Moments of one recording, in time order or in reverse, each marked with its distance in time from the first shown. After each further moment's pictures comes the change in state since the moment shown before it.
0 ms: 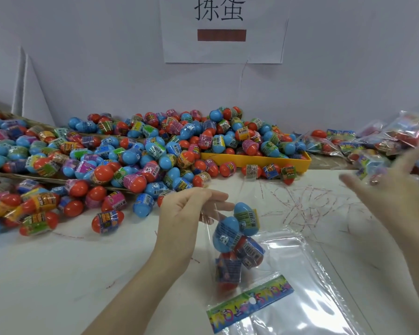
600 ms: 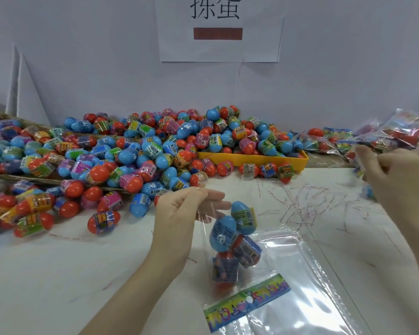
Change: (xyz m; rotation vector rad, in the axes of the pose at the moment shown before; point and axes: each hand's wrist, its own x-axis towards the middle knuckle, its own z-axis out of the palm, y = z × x) left_hand 0.000 0.000 0.001 -0.015 -0.011 0.026; right_hand 0.002 0.000 -0.010 -0.633 0.407 -0.325
